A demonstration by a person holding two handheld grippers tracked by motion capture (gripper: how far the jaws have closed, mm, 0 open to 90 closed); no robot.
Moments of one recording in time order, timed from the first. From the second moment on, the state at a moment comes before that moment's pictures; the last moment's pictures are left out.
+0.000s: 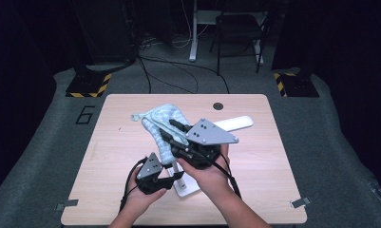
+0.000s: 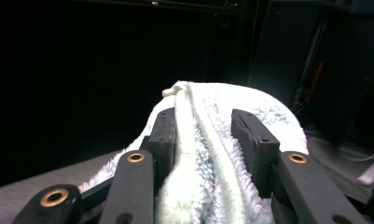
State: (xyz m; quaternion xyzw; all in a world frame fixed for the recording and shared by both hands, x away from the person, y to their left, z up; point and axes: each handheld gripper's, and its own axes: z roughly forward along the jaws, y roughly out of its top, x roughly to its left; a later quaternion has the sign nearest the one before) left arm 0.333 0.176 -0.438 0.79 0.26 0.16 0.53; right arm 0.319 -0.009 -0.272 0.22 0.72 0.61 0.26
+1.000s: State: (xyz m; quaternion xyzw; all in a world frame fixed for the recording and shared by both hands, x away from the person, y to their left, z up) left arm 0.334 0.177 -0.438 0.80 0.25 0.16 0.52; right arm 0.366 -0.170 -0.313 0.41 0.64 0.56 0.32
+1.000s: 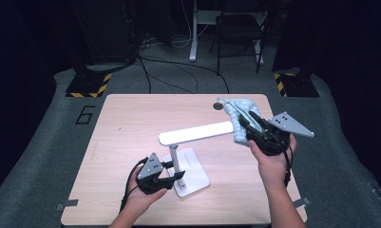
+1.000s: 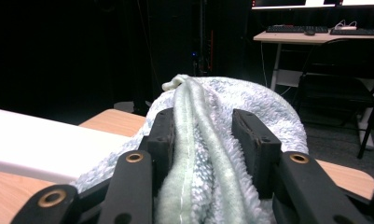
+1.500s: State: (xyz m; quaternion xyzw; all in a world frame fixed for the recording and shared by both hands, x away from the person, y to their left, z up) left arm 0.334 0.178 -0.439 0.80 0.25 0.16 0.53; right arm 0.336 -0.094 -0.299 0.34 0.66 0.60 0.29
